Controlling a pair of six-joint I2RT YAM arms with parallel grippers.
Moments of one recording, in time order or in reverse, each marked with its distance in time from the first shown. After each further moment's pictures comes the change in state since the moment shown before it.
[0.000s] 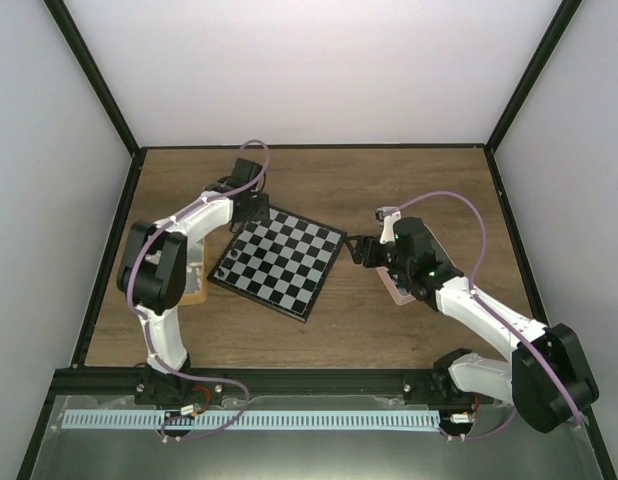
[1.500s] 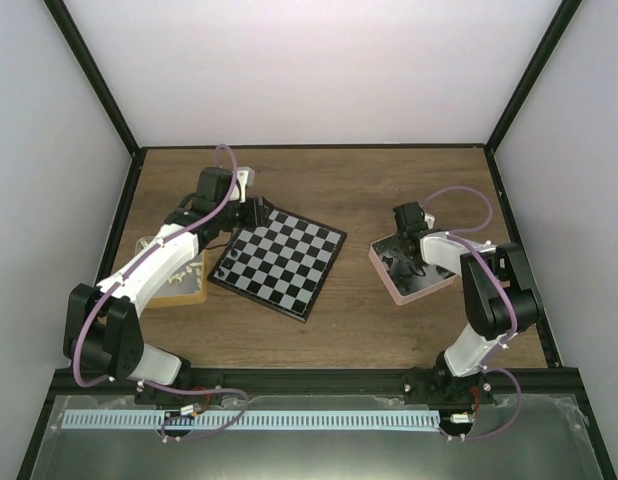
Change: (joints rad) left arm 0.000 -0.489 -0.302 0.159 0.343 0.023; right arm -0.239 0.510 0.239 -0.338 0.492 0.128
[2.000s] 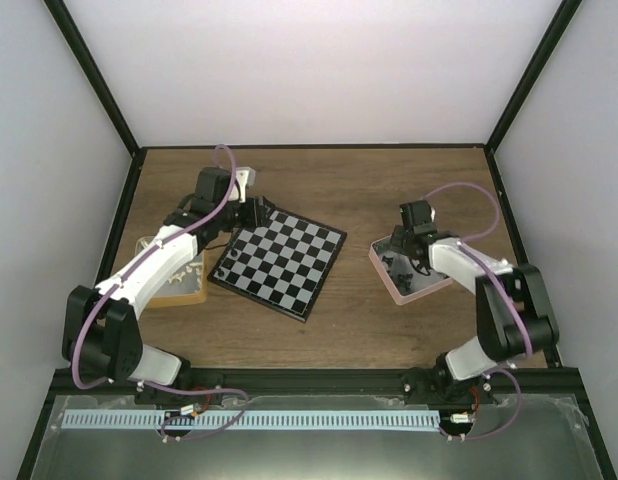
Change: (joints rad) left arm 0.000 -0.006 -0.005 0.011 0.027 -0.001; right arm 0.000 -0.098 -0.019 0.023 -0.073 -0.044
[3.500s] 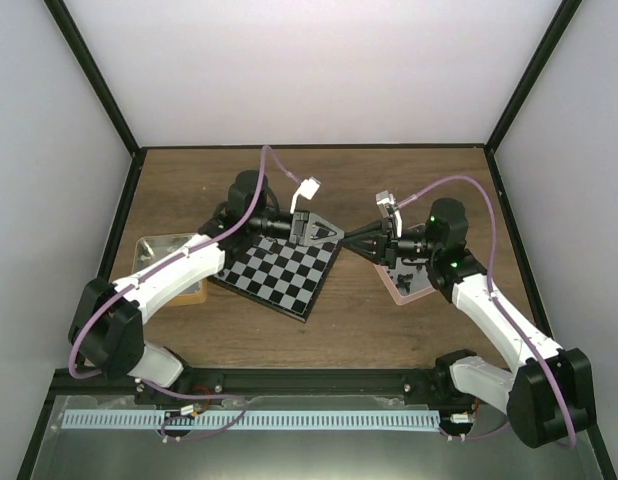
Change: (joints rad) left arm -0.273 0.034 0.003 0.514 0.781 -0.457; right arm 0.056 -0.488 -0.135 0.527 -1.386 -0.112
